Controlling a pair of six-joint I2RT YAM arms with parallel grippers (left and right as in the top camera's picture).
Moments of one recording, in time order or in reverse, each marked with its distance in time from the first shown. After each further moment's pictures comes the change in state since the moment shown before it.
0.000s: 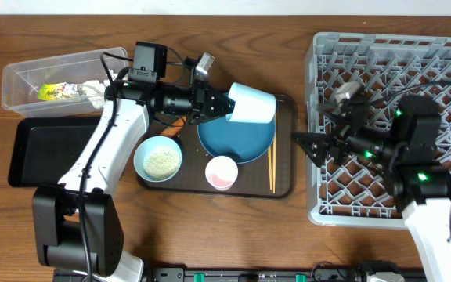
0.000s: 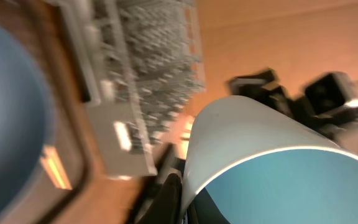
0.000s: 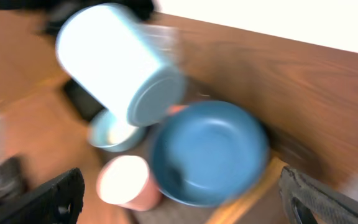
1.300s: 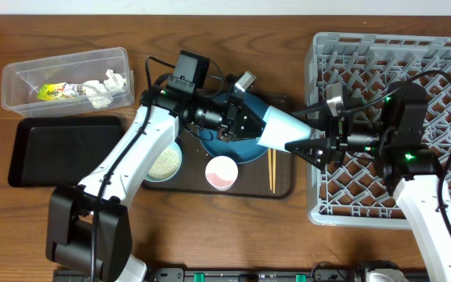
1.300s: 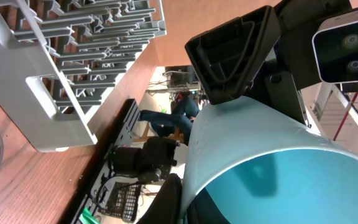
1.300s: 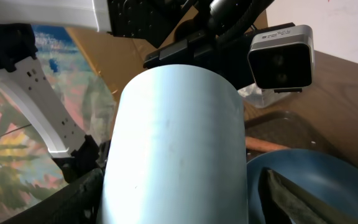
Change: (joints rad) left arm -0.197 0.000 0.000 -0.005 0.080 -0.040; right arm 0.007 0.134 0.001 0.151 -0.423 -0.032
